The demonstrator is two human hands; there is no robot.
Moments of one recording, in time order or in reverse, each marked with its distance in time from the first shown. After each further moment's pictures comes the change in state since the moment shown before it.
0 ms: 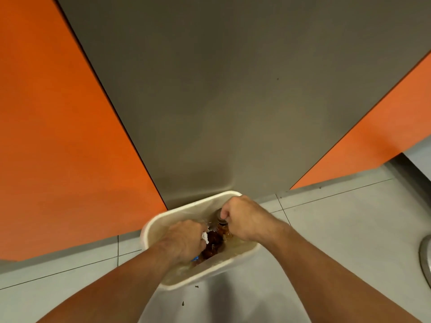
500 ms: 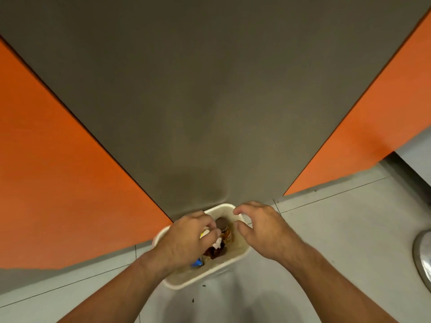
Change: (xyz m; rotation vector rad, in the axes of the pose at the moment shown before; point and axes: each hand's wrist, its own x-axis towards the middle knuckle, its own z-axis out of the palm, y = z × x) left_hand -0.070 0.051 -0.092 -0.200 0.250 0.217; right_hand -0.083 0.012 -0.070 0.150 0.224 -0.124
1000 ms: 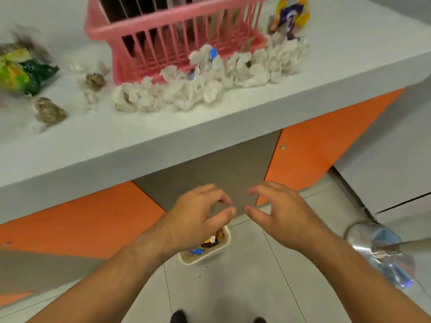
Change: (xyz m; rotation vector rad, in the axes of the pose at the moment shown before) left_hand -0.116 0.320 -0.294 -0.006 0.084 0.240; right_hand -0.193 -0.145 -0.336 0.011 0.173 -0.108
